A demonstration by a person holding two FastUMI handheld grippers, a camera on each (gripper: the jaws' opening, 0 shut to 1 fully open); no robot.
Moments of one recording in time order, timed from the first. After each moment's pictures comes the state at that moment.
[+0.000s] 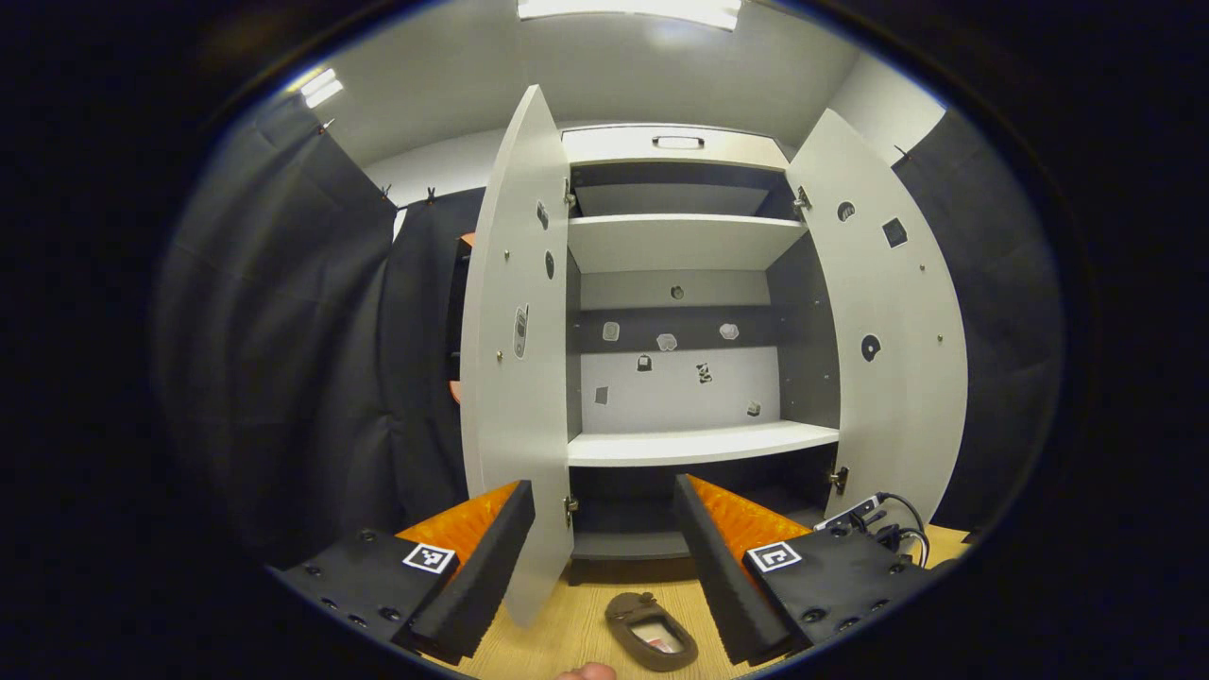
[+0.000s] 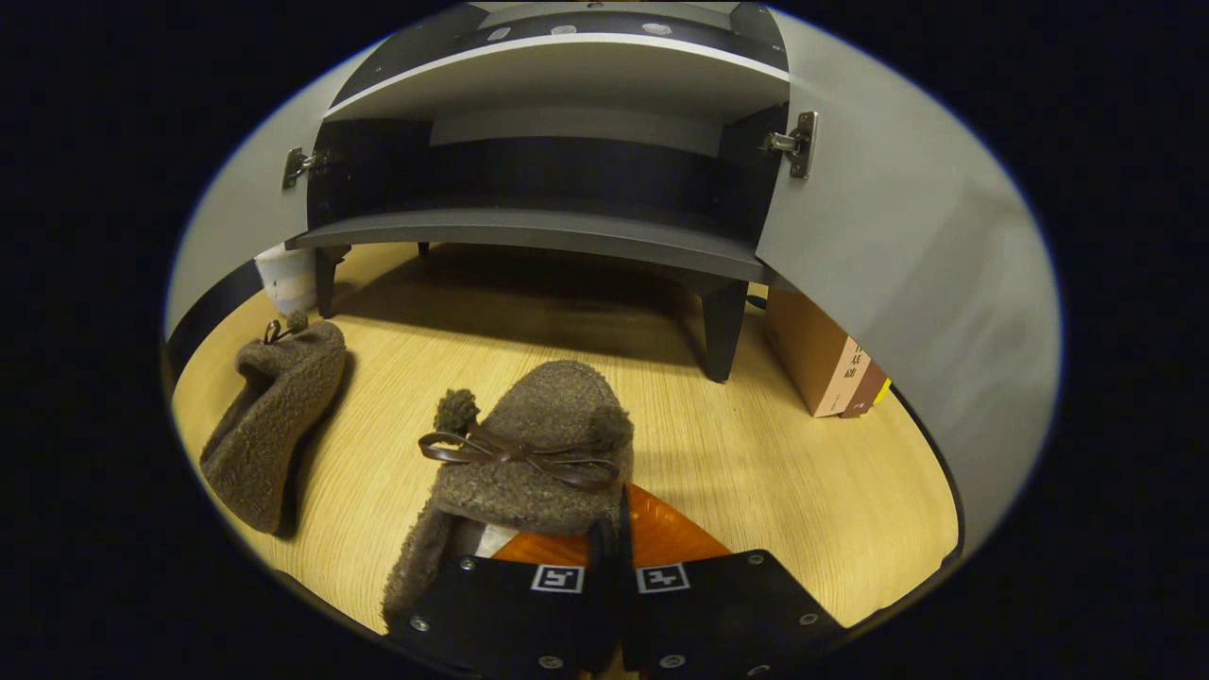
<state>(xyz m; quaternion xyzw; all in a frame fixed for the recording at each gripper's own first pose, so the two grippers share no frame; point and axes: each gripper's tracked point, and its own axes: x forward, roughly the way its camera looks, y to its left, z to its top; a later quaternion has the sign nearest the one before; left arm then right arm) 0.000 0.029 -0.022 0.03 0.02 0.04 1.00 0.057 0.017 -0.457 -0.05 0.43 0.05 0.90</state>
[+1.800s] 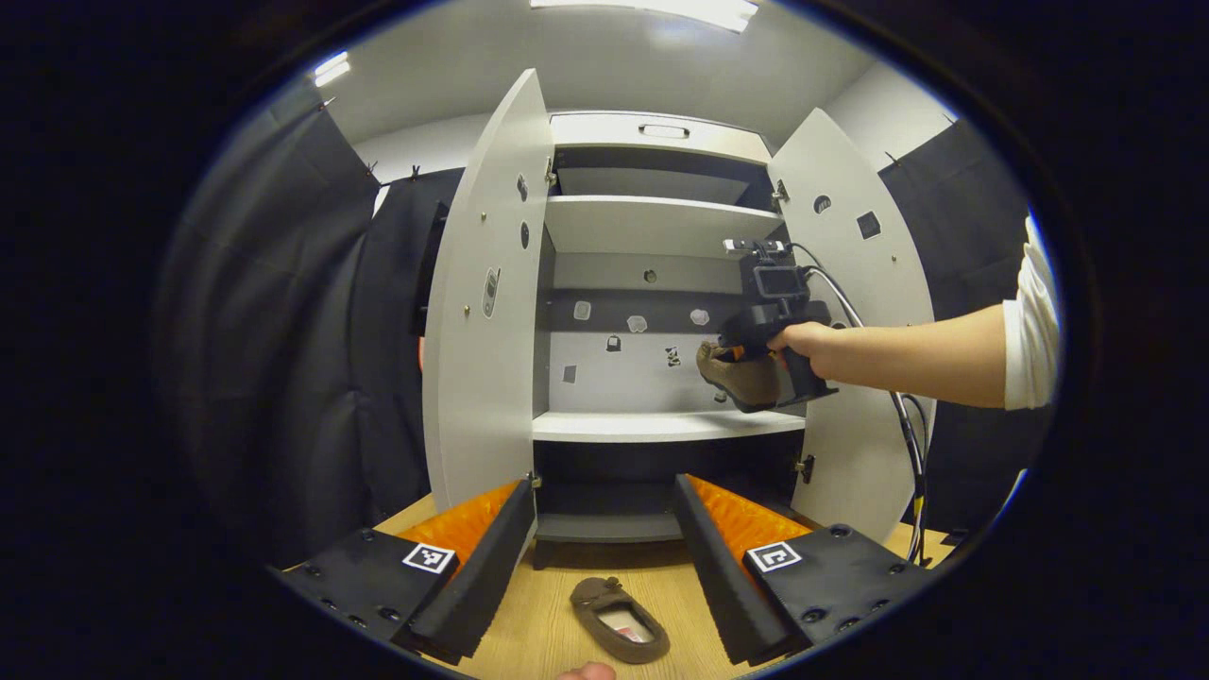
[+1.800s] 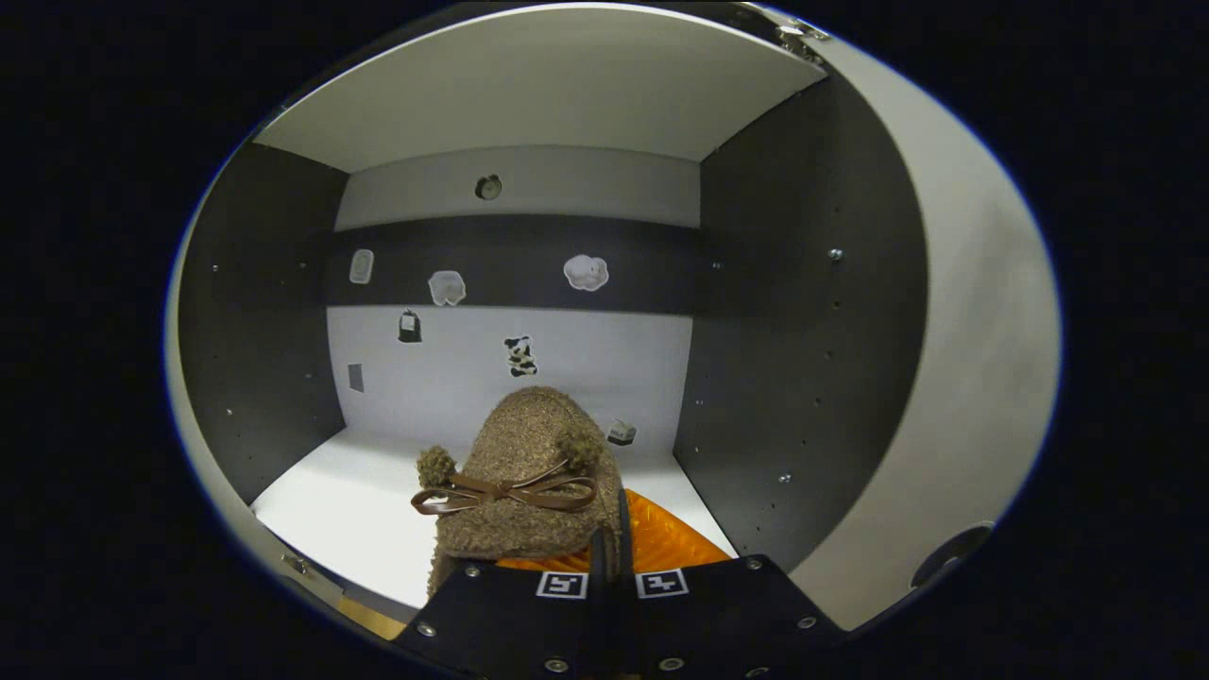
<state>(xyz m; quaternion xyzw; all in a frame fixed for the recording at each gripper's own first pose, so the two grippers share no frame) -0.007 0.013 -0.056 0.01 0.04 0.00 1.00 0.392 0.016 -0.117 -0.01 0.25 -0.04 0.97</state>
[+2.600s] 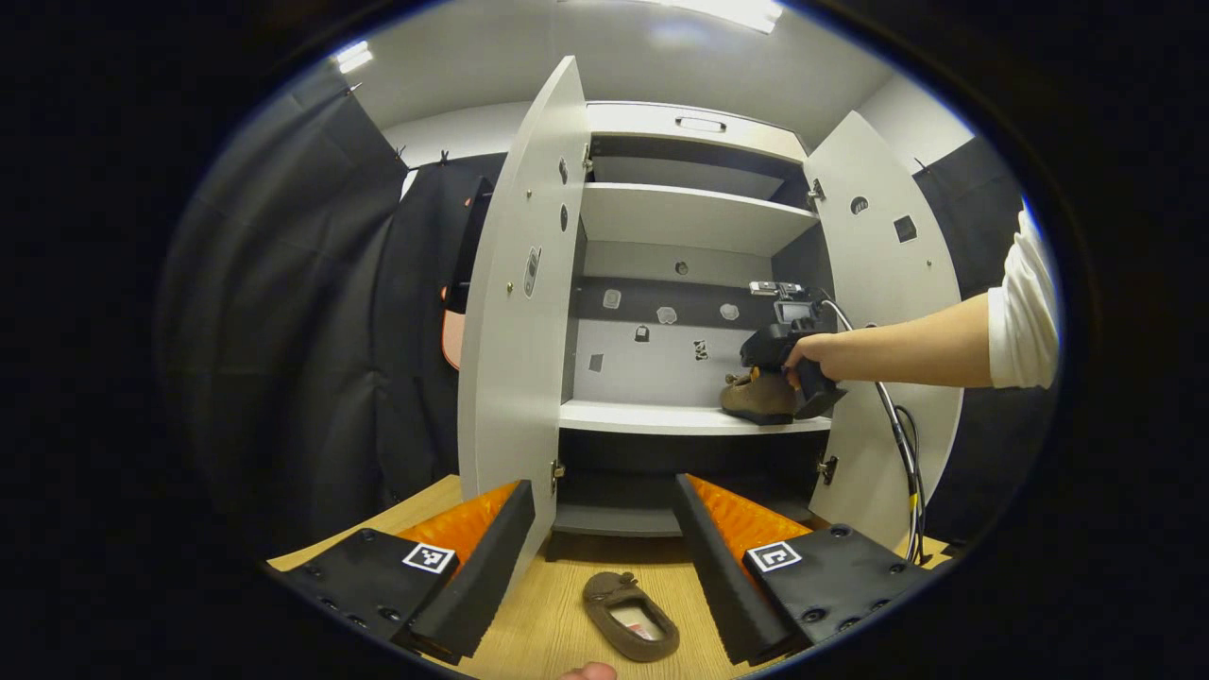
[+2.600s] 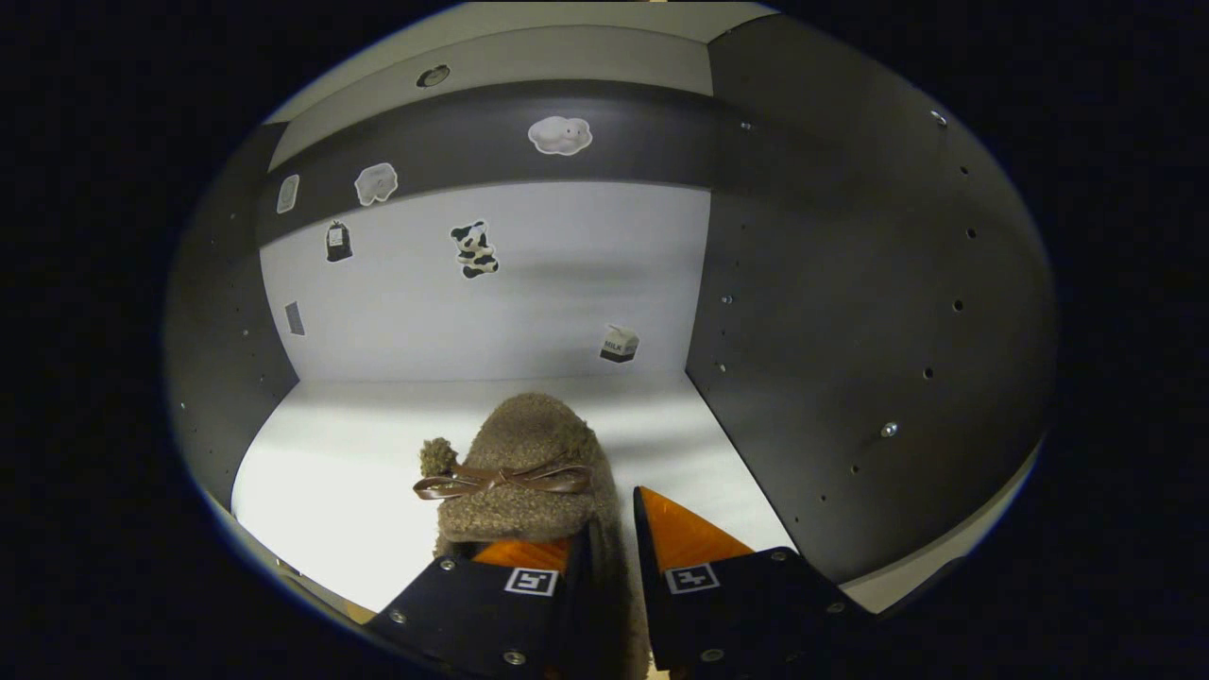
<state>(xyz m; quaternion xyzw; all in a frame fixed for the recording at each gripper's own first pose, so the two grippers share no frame) -0.005 0.039 -0.068 -0.02 0.06 0.03 1.00 0.399 0.011 -0.186 0.01 0.37 -0.05 0.93</state>
